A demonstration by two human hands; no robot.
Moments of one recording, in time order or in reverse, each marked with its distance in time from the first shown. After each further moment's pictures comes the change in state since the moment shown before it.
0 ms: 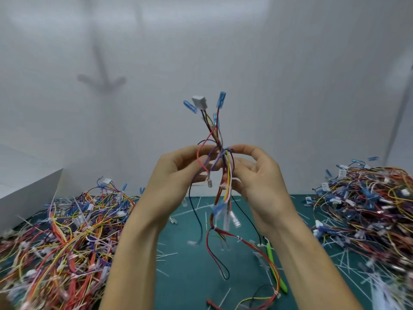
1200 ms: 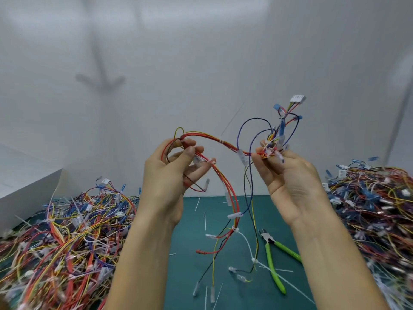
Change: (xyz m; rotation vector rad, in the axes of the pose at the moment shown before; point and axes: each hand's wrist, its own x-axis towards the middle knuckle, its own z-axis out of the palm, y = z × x) left_hand 0.004 0.003 0.012 -0.450 0.376 -0.115; right_hand 0.008 -0.023 -0.032 0.450 0.272 0.082
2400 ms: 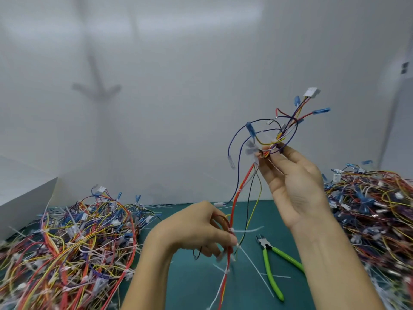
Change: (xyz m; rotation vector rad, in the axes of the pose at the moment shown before) left_hand -0.006 -0.036 -0.014 1.051 -0.804 -0.486; right_hand 0.011 -0.004 -0.010 -0.005 0.001 -0.119
